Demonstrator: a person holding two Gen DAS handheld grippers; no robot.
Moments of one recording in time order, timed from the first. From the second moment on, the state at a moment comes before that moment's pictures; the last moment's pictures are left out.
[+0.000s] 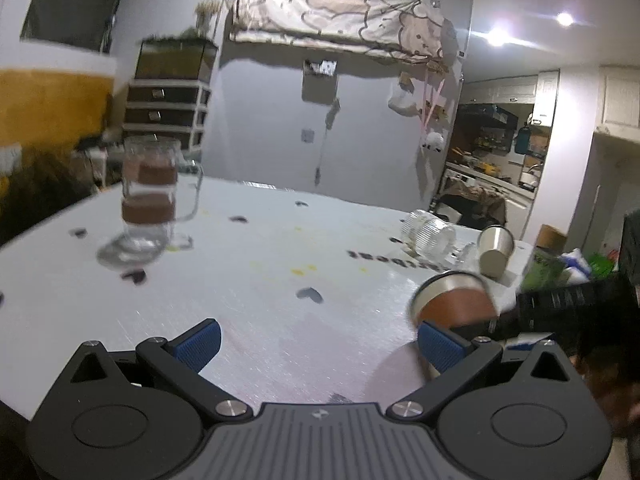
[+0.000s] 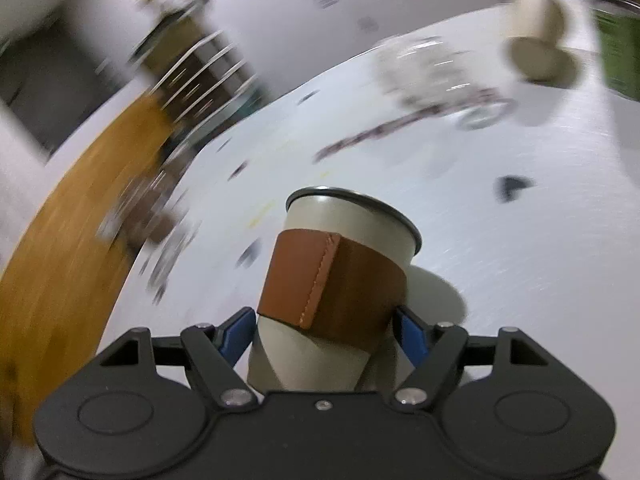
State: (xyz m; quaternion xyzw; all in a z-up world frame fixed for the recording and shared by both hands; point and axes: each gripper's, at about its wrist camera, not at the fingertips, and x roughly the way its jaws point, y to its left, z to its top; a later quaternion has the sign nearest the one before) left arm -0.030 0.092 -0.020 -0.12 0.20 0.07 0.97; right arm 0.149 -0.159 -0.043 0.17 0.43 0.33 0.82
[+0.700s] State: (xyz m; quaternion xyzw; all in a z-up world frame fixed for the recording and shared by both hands) left arm 0.058 0.094 -0.022 -0.29 0.35 -0.06 0.89; right arm 0.115 -0.138 -0.054 0.12 0.41 0.42 0.80
